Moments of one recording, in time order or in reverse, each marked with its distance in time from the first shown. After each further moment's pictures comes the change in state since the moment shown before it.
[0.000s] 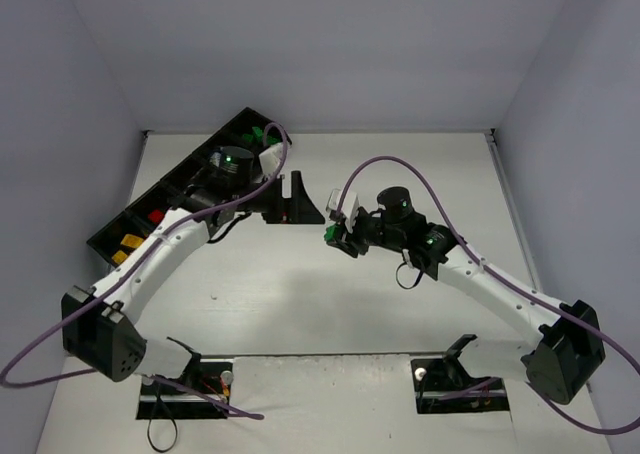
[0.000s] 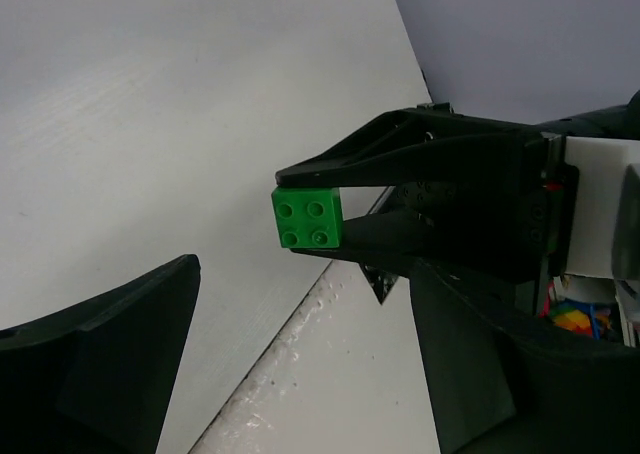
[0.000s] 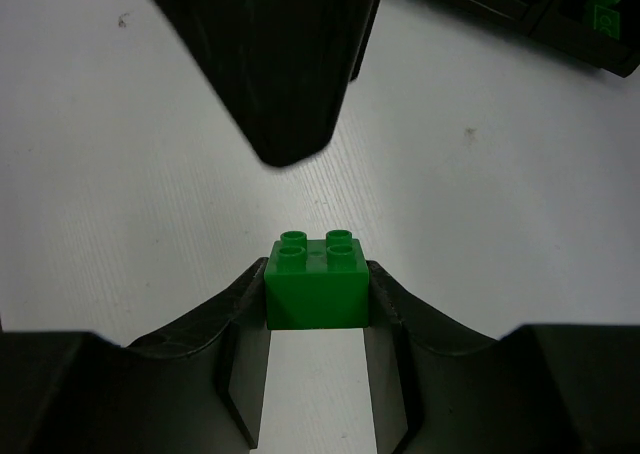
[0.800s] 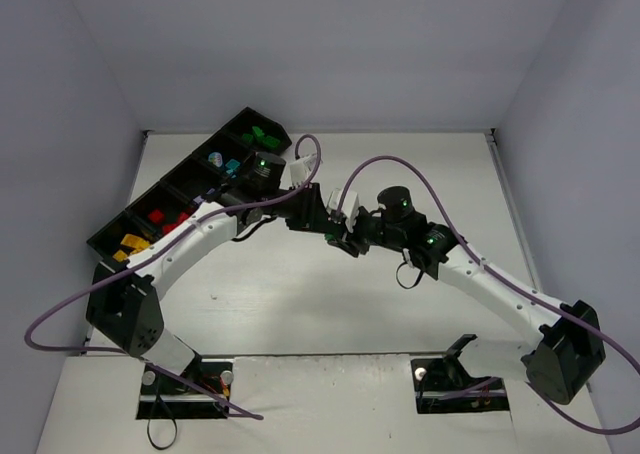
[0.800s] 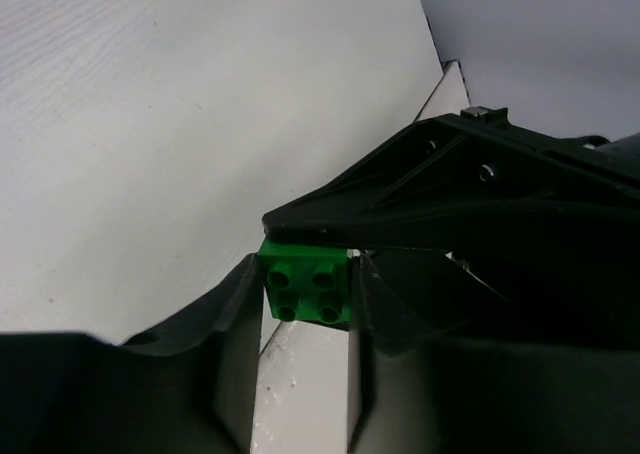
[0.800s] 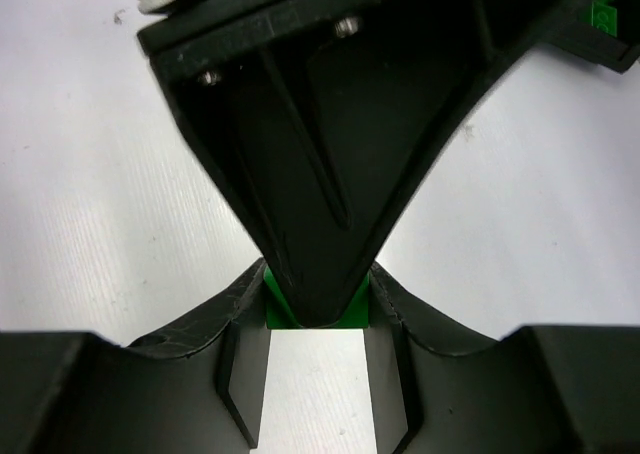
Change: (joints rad) left arm -0.127 0.181 0.020 0.073 0.023 -0.004; right arm 0.001 -0.001 0.003 -0.003 0.002 0.001
